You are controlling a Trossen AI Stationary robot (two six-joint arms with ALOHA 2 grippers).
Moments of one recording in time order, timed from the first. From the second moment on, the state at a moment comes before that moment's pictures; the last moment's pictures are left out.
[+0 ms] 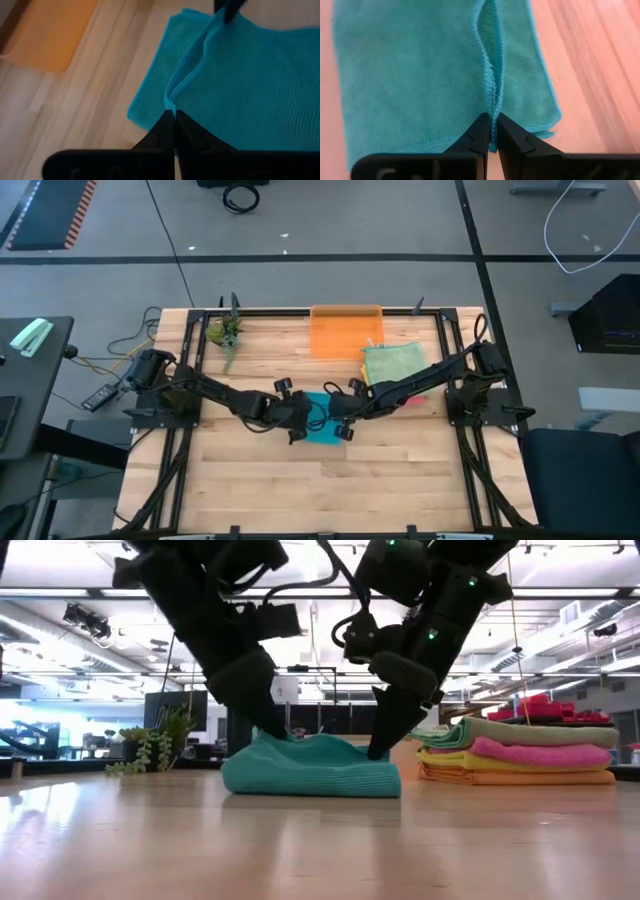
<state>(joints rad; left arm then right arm) -0.23 1.73 0.97 -0.25 -0.56 -0.29 0.15 1.82 1.09 -0.37 0.30 0.40</state>
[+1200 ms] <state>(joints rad) -0.09 1.74 0.97 -0.20 -0.50 -0.14 0.12 1.82 1.11 -0.44 0.39 0.45</state>
